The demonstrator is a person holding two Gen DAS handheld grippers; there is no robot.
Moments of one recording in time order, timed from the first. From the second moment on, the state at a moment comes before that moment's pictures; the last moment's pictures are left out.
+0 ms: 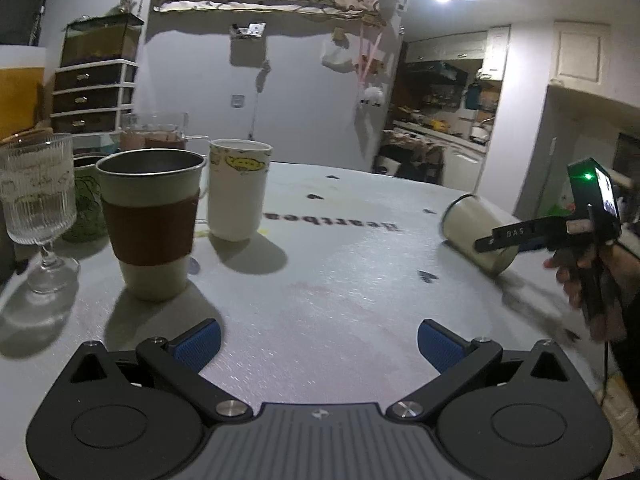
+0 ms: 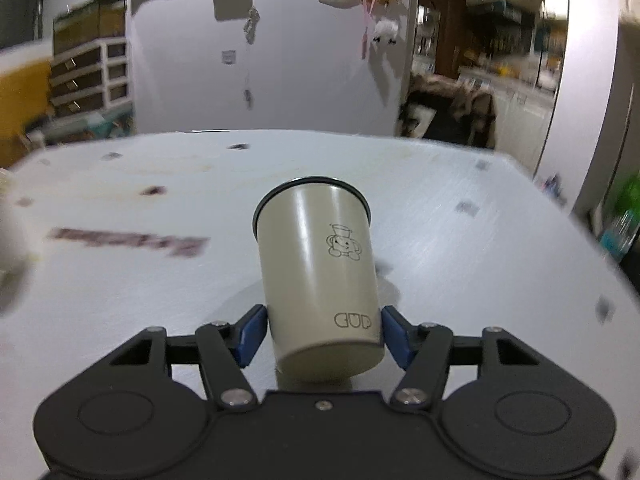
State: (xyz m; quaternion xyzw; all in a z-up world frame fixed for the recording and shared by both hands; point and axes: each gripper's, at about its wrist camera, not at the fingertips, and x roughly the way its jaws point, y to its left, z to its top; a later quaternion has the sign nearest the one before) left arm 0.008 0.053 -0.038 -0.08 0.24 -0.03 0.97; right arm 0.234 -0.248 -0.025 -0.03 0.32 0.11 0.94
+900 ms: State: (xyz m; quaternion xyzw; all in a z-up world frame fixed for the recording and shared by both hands) left arm 0.020 0.068 -0.044 -0.24 0.27 -0.17 0.92; right arm 0.042 -0.137 -0.028 -0.03 0.28 0.24 0.93
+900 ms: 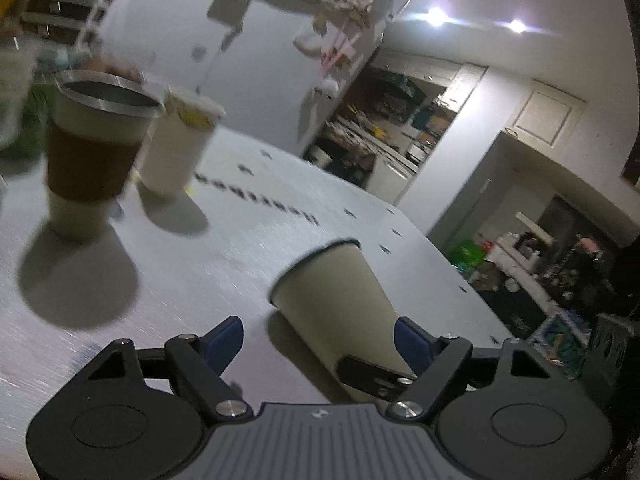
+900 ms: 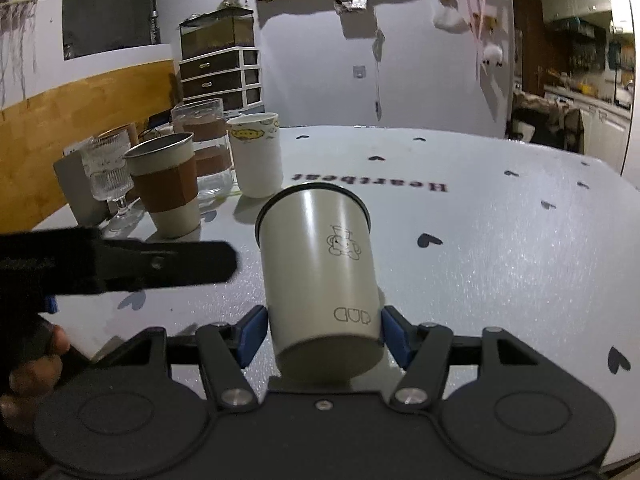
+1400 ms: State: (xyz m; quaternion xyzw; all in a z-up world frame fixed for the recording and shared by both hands) left arm 0.086 0.062 -0.068 -0.39 0.33 -0.19 0.84; right arm 0.034 -0.138 -0.036 -0.04 0.26 0.25 0.93
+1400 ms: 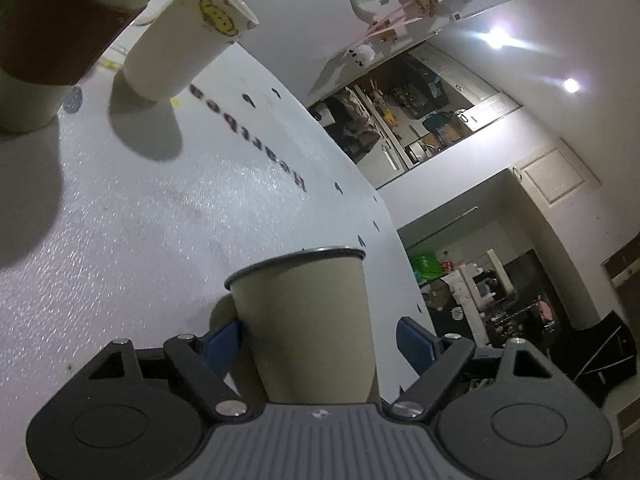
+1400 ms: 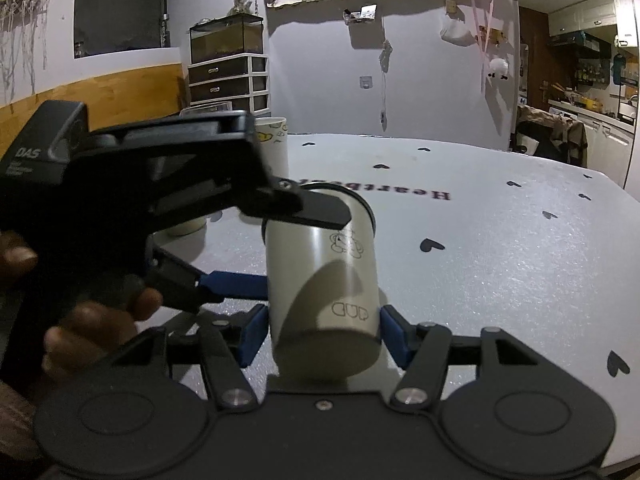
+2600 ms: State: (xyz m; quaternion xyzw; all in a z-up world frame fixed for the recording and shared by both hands) left arm 0.007 0.003 -0.011 -0.07 0.20 -0.14 0.97; right arm 0.009 -0.137 -0.050 -0.09 0.20 0.31 0.93
